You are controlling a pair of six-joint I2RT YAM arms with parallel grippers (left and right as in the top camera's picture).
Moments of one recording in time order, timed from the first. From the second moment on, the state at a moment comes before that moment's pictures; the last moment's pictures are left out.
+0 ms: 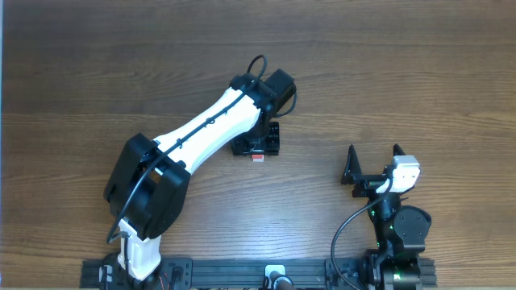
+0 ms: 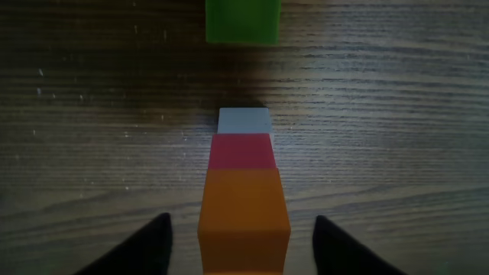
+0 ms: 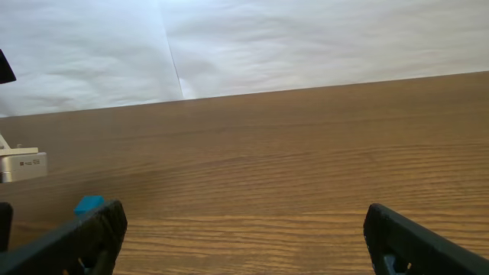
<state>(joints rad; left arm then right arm) -0.70 2.02 1.58 -1.18 0.09 -0.69 -0.01 0.01 0.01 -0.07 -0.08 0.13</state>
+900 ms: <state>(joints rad) -0.58 1.60 1.57 -1.04 -0.05 -0.78 -0.01 0.01 0.01 -0.07 -0.08 0.13</state>
